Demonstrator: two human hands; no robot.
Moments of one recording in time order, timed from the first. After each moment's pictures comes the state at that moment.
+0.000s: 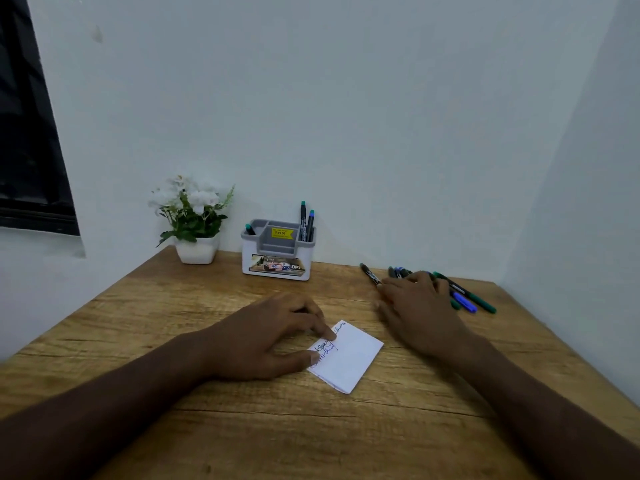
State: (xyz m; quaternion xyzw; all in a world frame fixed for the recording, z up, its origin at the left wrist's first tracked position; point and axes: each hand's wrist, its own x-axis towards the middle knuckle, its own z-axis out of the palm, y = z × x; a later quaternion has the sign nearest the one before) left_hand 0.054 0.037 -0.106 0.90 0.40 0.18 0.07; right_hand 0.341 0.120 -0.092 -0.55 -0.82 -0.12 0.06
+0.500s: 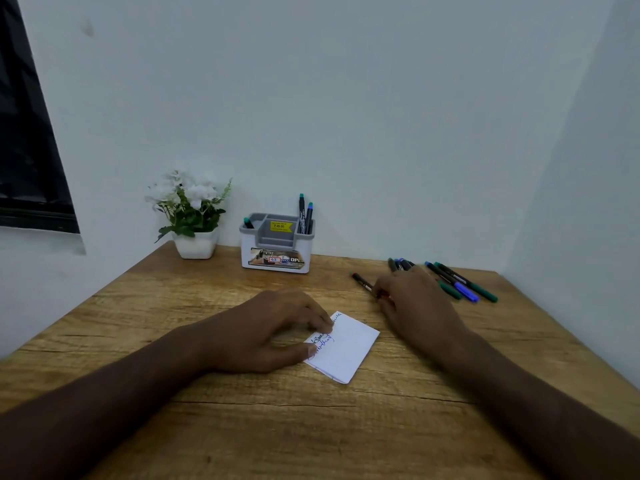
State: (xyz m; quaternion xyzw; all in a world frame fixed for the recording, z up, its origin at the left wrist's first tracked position) left_hand 0.054 0.035 -0.105 0.90 0.38 0.20 0.06; right_hand 0.332 0.105 -0.092 -0.53 -0.82 -0.12 0.15
